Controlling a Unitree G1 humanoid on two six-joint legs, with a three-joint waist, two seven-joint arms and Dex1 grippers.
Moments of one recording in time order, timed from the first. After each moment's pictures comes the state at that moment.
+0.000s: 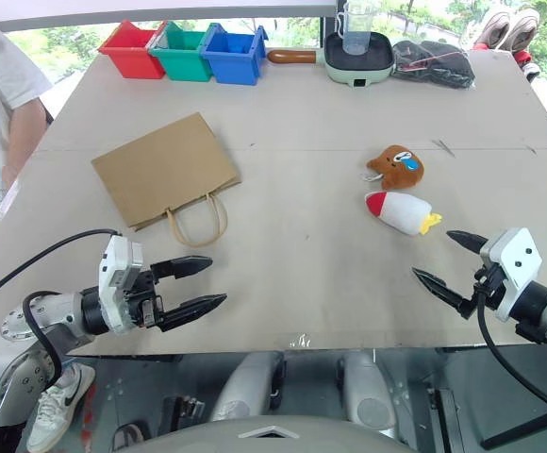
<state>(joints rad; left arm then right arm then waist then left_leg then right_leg) 0.23 0.77 0.25 -0.47 -0.70 0.49 -0.99 0.30 -0.75 -0.41 -0.51 0.52 0.39 0.82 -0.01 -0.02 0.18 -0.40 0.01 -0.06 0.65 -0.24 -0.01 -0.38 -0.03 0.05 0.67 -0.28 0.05</state>
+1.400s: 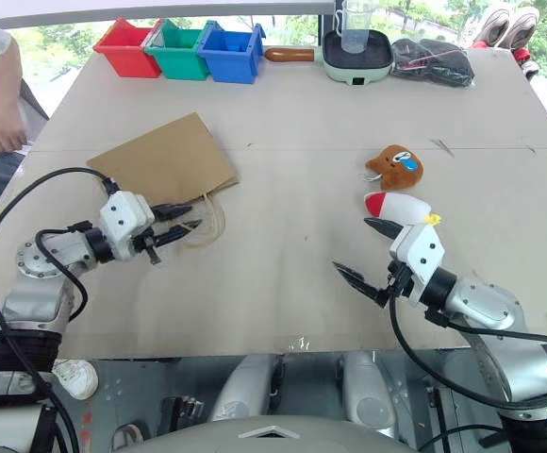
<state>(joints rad) -0.22 0.75 0.11 0.13 -0.30 -0.05 -1.01 0.09 -0.56 0.01 -0.61 0.38 0.34 0.67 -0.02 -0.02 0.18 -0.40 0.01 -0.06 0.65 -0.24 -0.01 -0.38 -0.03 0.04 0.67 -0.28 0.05</state>
